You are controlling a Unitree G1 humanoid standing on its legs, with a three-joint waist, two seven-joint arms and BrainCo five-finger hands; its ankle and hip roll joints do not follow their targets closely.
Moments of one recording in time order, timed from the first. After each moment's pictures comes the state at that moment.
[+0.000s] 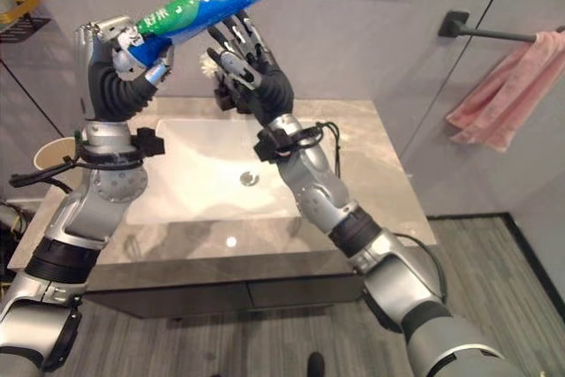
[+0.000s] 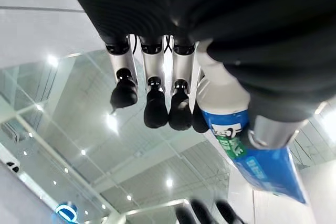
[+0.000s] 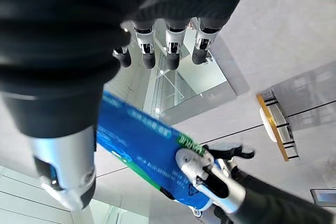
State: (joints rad) left arm -0.62 0.66 -0.23 0.02 0.35 -0.21 0.65; right arm -0.96 -0.17 0.57 0.33 1.12 -0.30 0.02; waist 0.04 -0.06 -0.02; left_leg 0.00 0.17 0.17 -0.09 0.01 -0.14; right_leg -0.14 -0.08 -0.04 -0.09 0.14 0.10
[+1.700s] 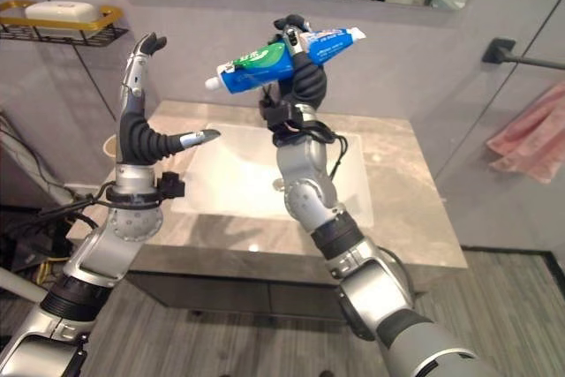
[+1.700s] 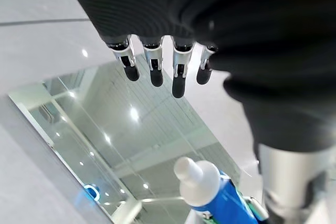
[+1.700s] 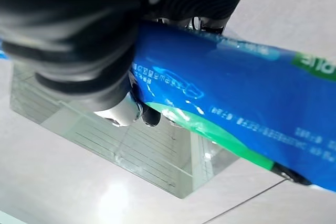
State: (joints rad) left arm -0.39 0.59 -0.24 -0.11 0.24 -0.24 0.59; right arm -0.90 -0.01 0.32 0.33 1.04 -0.47 -0.34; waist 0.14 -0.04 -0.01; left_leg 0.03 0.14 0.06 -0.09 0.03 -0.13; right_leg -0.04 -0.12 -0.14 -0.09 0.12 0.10
